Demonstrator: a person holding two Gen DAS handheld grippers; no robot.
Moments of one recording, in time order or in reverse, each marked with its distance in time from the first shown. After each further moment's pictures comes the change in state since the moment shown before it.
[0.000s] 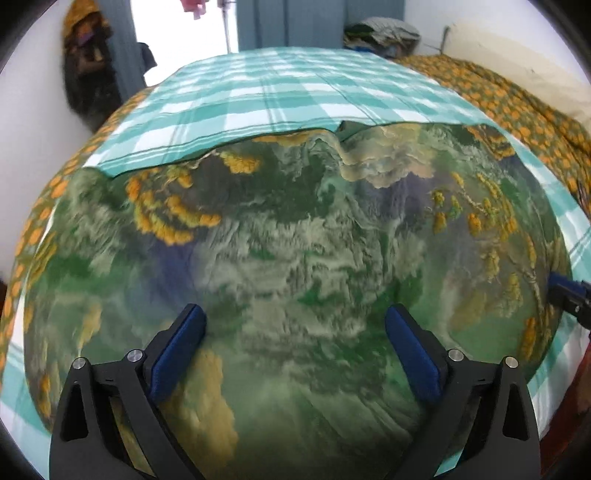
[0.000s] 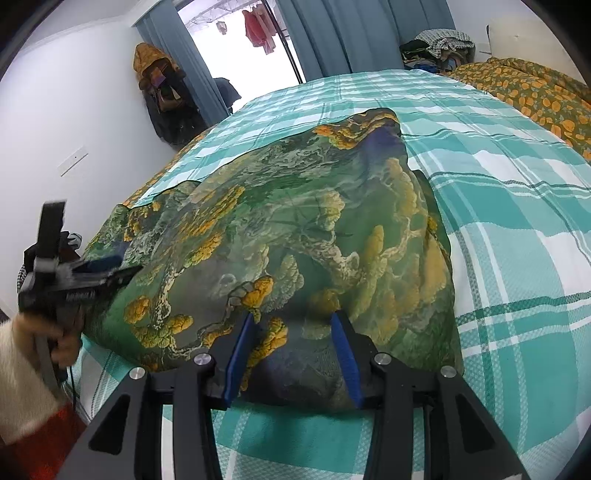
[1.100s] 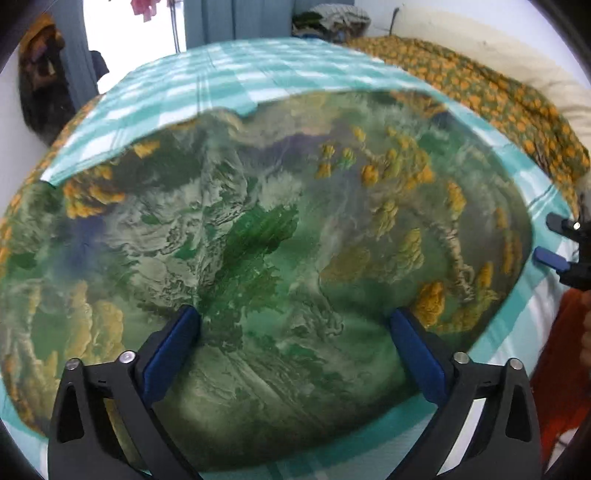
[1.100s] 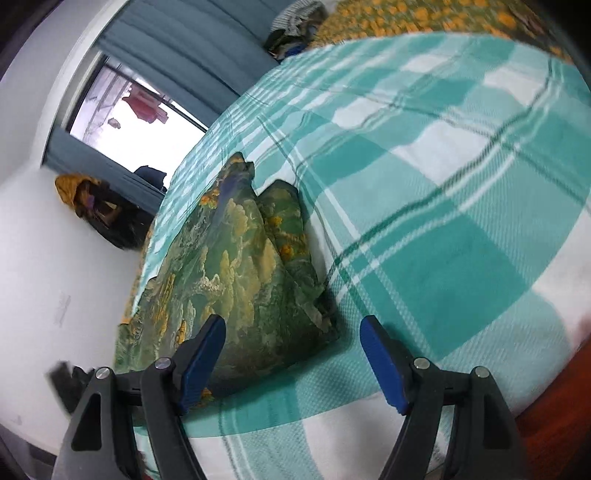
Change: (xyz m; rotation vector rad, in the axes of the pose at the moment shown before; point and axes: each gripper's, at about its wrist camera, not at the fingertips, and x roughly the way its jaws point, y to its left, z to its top) left arm 0.009 -0.045 -0.013 0.122 0.057 -0.144; right arm -0.049 -0.098 -0.031 0.640 -0.067 0.054
